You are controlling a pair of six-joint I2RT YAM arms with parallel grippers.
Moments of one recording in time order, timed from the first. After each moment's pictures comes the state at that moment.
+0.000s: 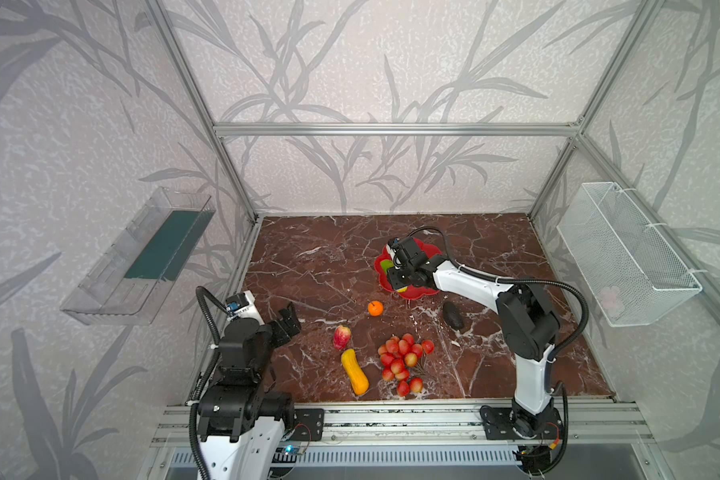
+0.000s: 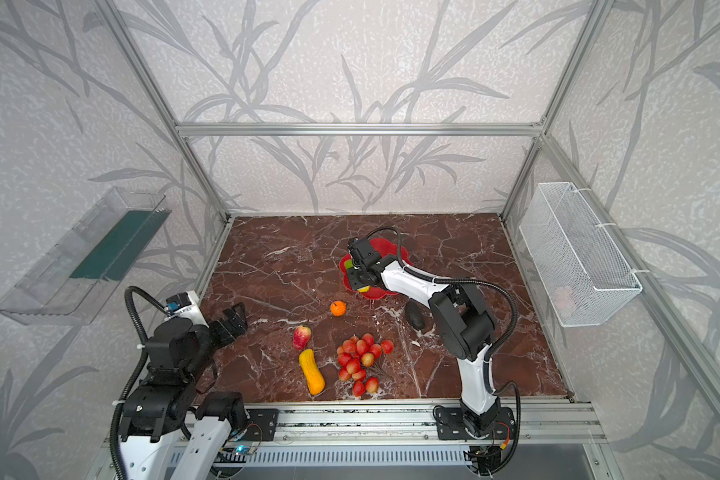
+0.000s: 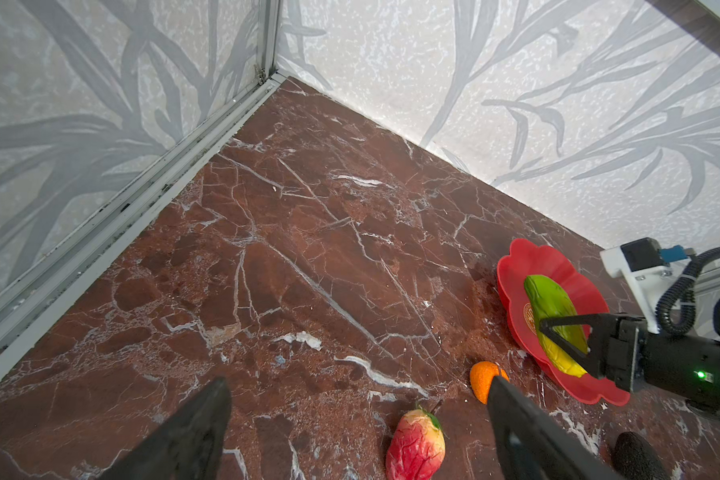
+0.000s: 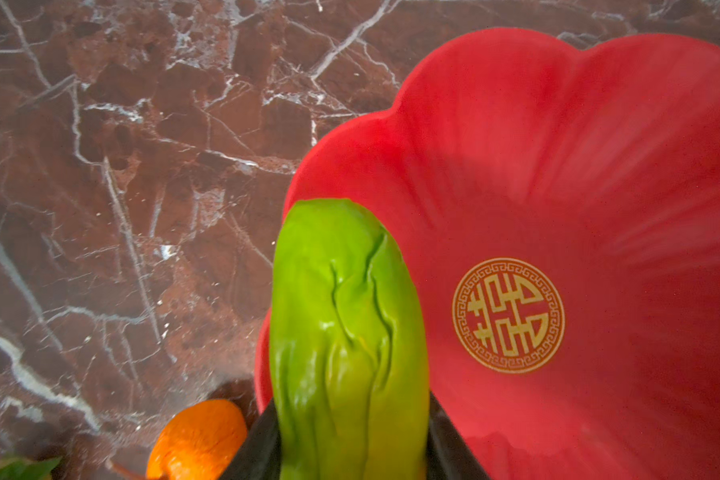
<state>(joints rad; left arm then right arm) -0.02 0.34 0.68 -0.81 -0.09 -0.48 0.66 2.00 1.46 -0.39 0.03 0.27</state>
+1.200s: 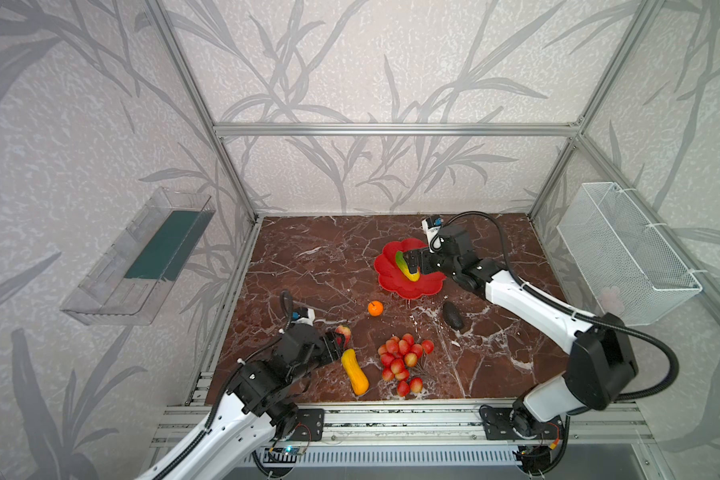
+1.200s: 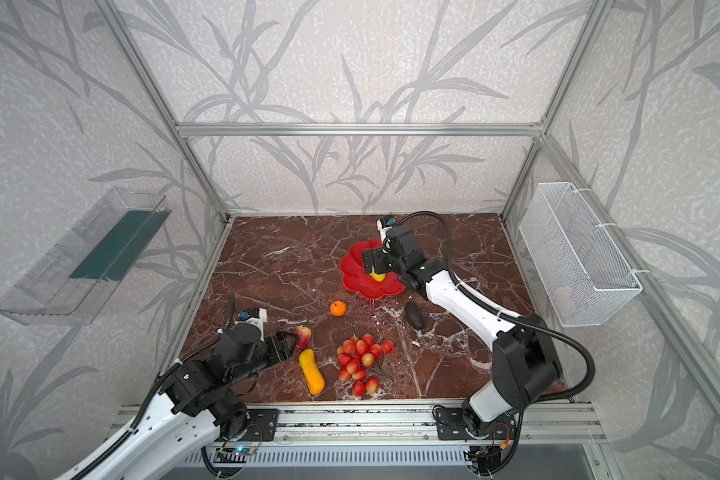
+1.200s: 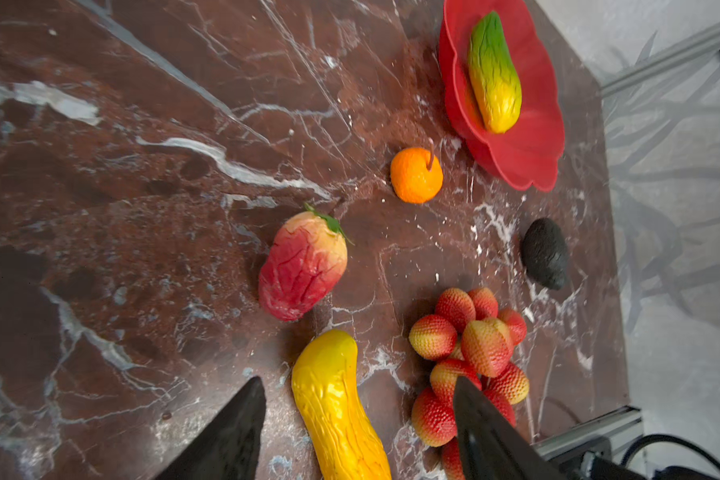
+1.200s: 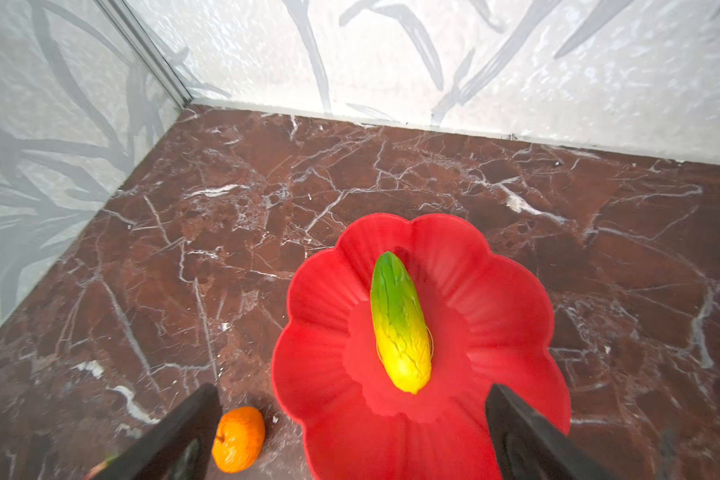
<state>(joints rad) -0.75 0.53 0.45 -0.70 -0.13 -0.98 0.56 1.48 1.15 -0.21 0.02 0.26</state>
